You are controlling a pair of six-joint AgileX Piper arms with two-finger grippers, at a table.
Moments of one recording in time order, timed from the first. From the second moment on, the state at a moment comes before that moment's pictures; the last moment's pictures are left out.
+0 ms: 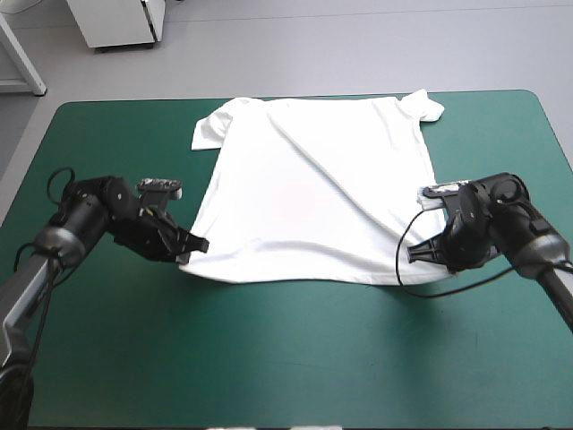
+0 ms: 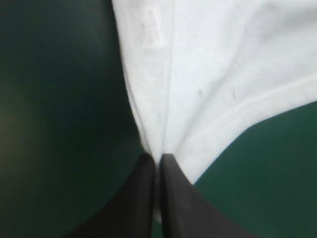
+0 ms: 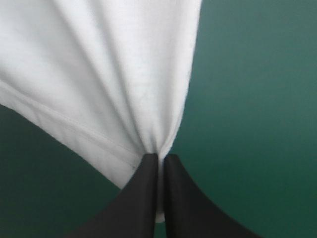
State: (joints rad) left arm -0.15 1.49 -1.14 -0.28 1.06 0.20; right arm 0.25 1.40 -1.15 -0.11 1.17 0.14
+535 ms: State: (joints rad) left arm -0.15 0.81 -0.67 -0.31 1.22 0.12; right arm 0.25 0.95 -0.83 0.10 1.23 0.11
